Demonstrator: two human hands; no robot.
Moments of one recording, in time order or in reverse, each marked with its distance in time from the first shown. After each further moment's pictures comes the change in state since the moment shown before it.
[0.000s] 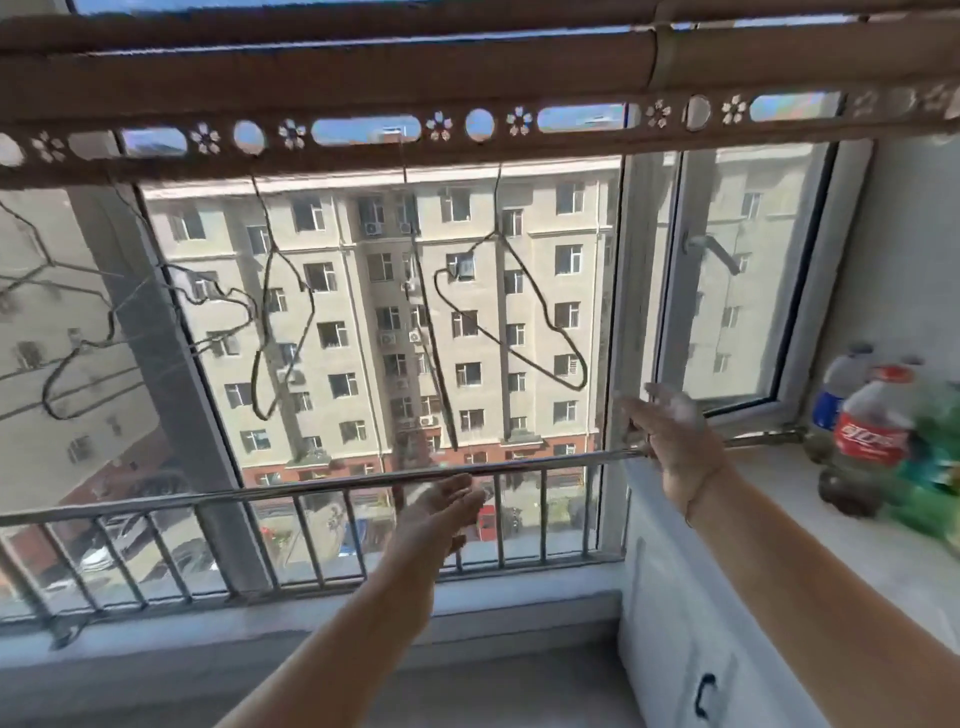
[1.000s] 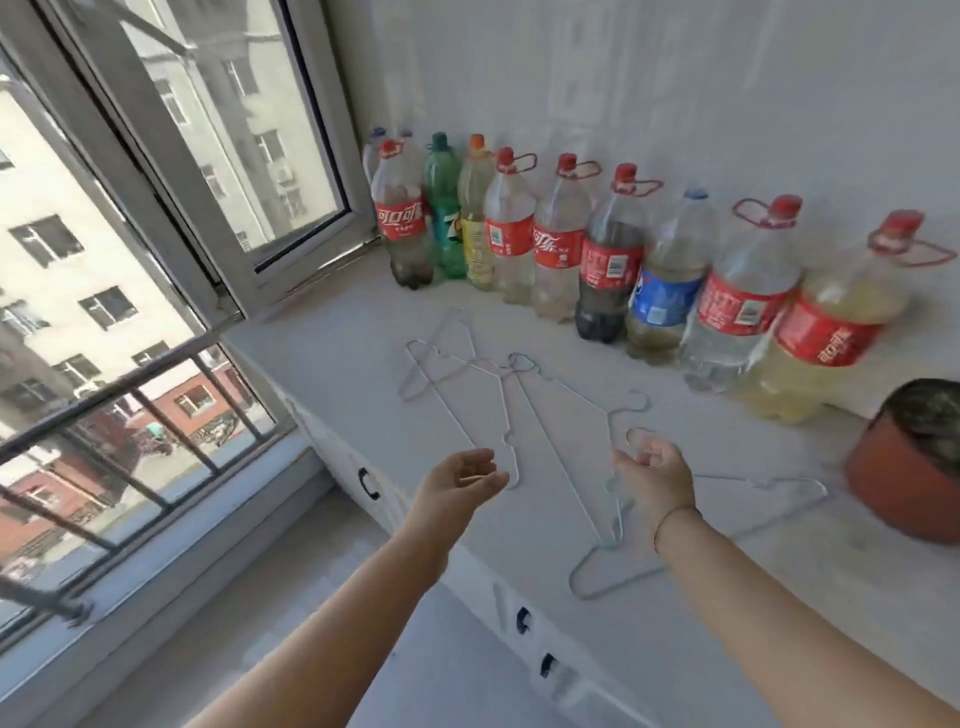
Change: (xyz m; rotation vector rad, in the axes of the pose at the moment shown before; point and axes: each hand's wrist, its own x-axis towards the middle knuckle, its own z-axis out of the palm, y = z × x) left_hand -0.133 -0.195 0.379 0.317 -0.807 -0.289; right_hand -0.276 0.161 -0.427 -0.276 1.048 0.420
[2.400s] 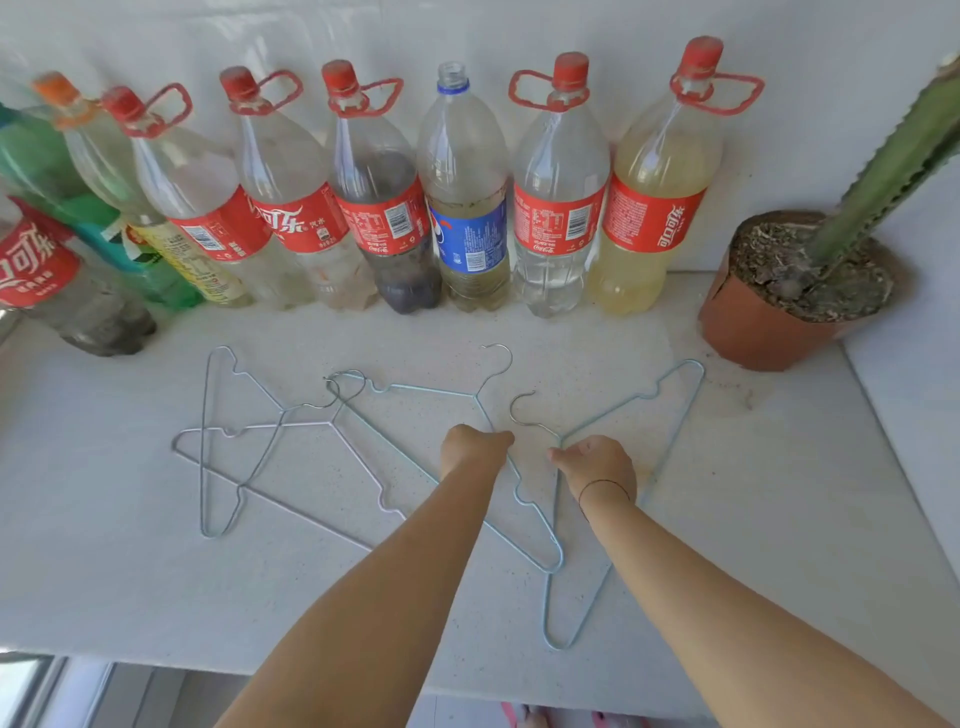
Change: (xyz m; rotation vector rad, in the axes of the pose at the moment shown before) left_hand 0.215 -0.015 0.175 0.680 -0.241 -0.302; right_hand 0.087 0.063 0.002 -0.316 0.356 0.499
